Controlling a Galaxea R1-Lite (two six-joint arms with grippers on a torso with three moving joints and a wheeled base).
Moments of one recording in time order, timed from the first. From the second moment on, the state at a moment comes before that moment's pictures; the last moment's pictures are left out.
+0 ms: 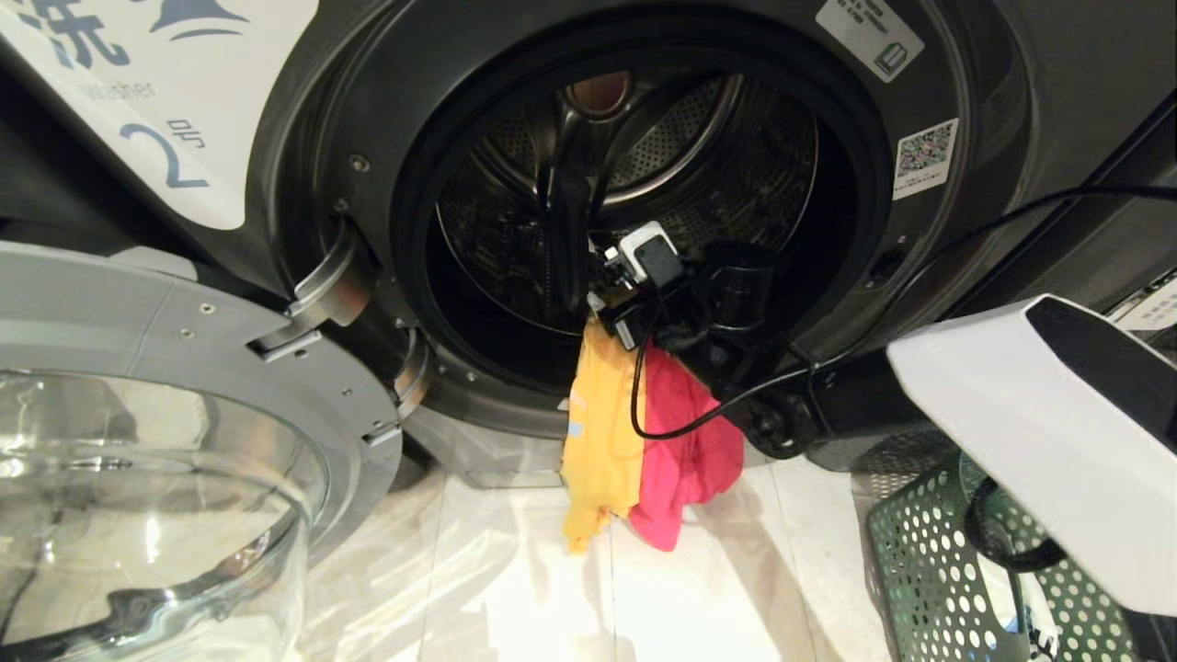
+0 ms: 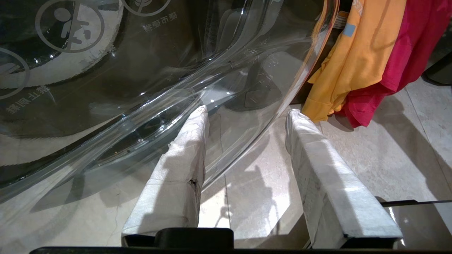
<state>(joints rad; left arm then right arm) -0.01 0.00 0.00 0.00 -0.03 0.07 0.59 2.26 -1.56 -0.81 -0.16 -0.41</state>
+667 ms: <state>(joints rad) -0.01 0.00 0.00 0.00 -0.03 0.07 0.75 1.84 -1.14 -0.11 -0.47 0.26</state>
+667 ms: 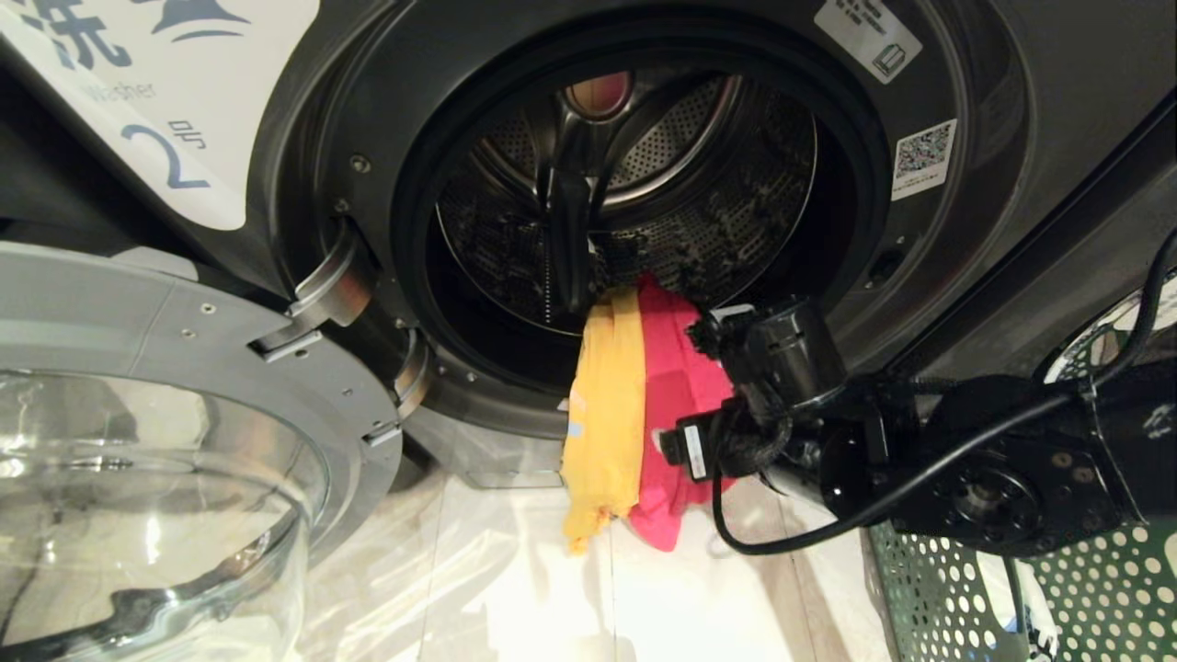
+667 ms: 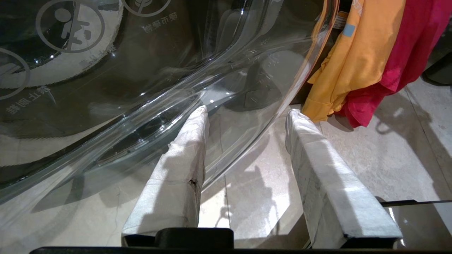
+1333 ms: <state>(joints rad) -0.01 0.00 0.00 0.00 -0.03 0.07 0.77 2.09 -1.17 -0.22 -0.50 0.51</state>
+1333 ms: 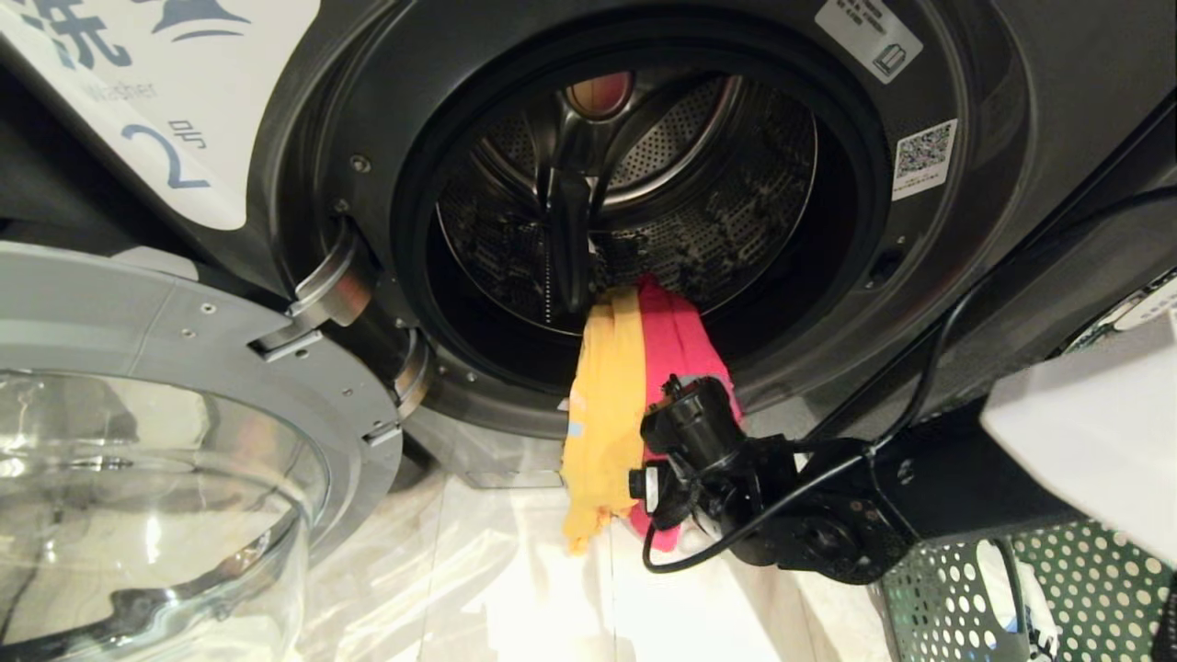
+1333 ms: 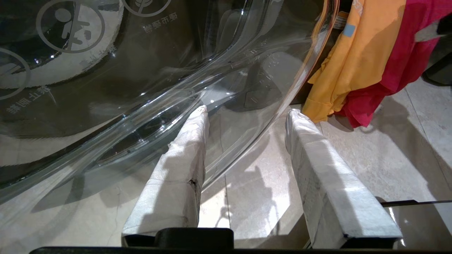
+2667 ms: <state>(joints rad) -0.01 0.00 0.00 0.00 -0.03 0.07 0.66 2.47 -1.59 -0.26 -0.47 0.41</state>
